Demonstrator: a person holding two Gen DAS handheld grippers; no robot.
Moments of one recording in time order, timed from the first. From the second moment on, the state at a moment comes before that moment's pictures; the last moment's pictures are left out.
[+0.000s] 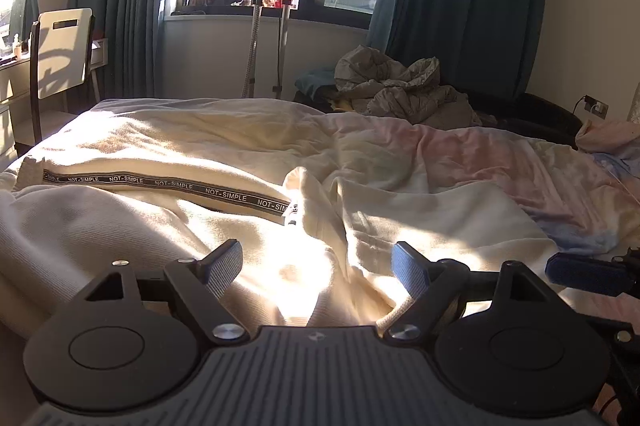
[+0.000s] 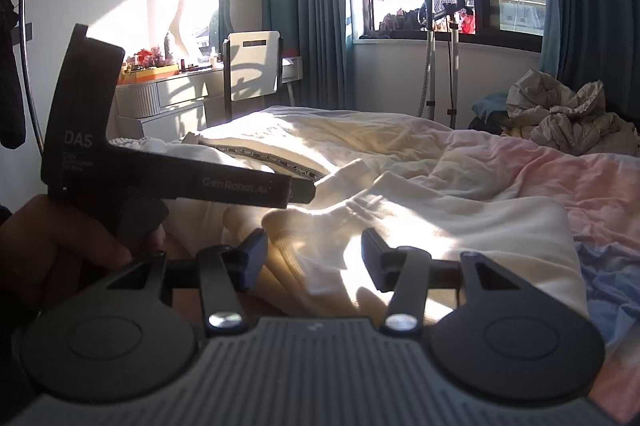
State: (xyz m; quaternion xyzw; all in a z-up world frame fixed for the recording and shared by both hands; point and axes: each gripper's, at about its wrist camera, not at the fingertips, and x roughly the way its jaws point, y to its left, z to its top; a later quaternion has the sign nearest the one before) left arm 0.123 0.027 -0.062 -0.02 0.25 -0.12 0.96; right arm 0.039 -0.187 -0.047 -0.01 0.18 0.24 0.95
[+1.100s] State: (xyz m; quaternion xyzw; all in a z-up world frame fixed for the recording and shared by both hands) left arm 0.131 0.020 -0.088 0.01 0.31 -0.08 0.95; right arm 0.088 -0.362 -0.137 0.45 0.25 0.01 0.86
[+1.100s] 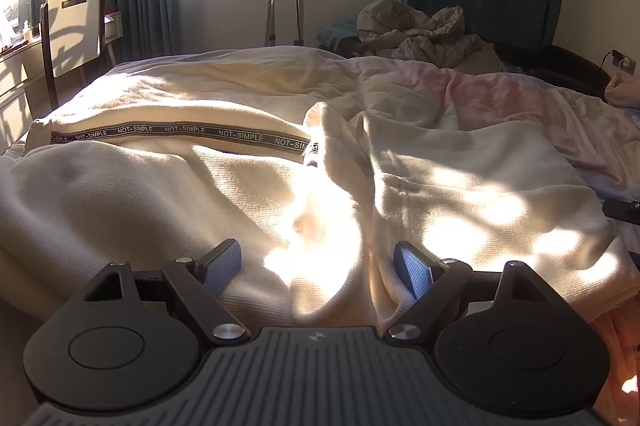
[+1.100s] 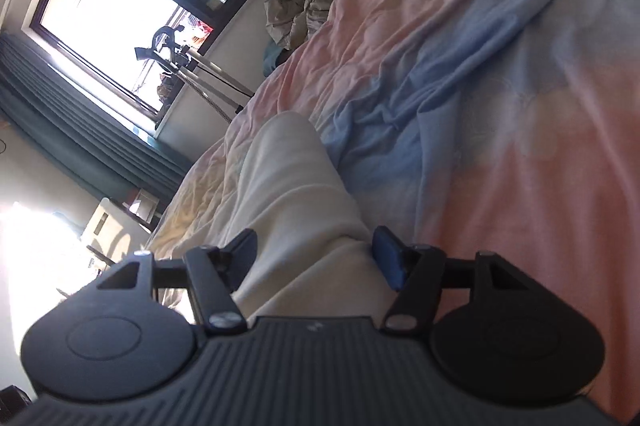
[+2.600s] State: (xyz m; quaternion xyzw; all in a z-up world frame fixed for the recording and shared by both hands) left arm 0.155 -0.002 -0.042 0.00 0.29 -0.03 0.96; right arm 0.109 -0.363 -0.048 0.38 0.24 0.02 0.89
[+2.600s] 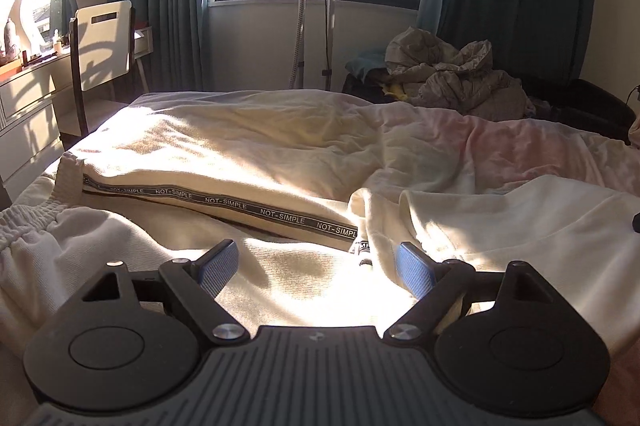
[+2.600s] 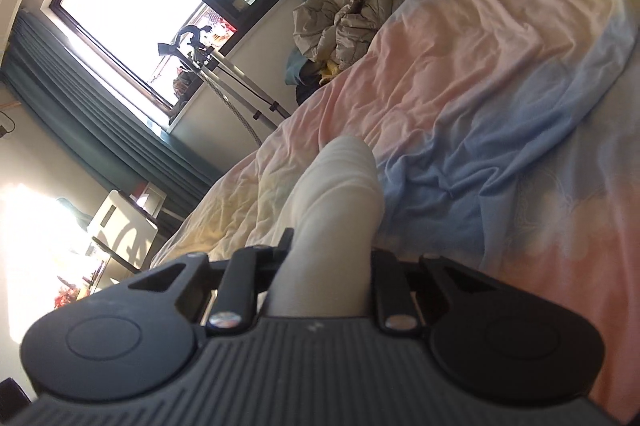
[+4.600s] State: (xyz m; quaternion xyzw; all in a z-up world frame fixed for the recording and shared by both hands) left arm 0.103 0.225 0.034 -0.15 0.24 0.04 0.96; right arm 0.128 0.044 -0.055 -0.12 0.14 0.27 0.95
